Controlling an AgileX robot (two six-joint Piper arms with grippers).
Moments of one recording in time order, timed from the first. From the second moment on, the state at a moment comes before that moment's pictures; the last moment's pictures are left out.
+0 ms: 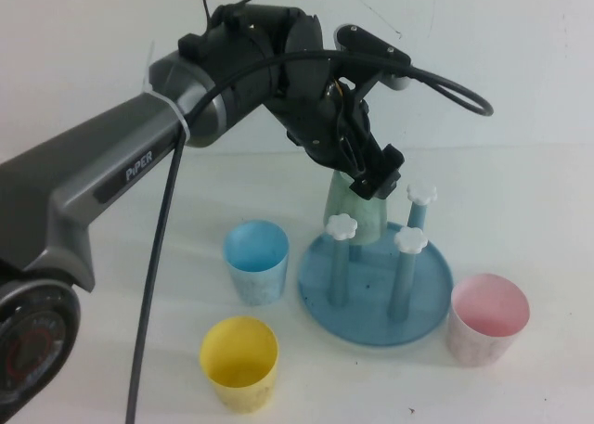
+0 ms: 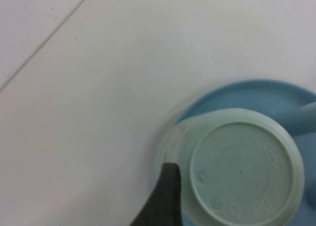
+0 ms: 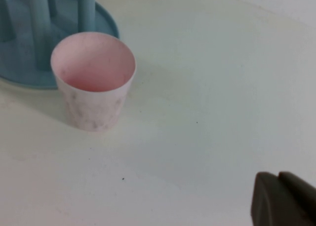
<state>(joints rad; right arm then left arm) -0.03 0.37 -0.33 0.28 0.64 -0.57 -0.57 2.06 -1.92 -0.21 0.93 0.33</state>
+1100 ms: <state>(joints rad) -0.03 0.37 -0.33 0.30 0.57 -0.58 -0.57 2.10 -1.97 -0.18 0.93 0.32</state>
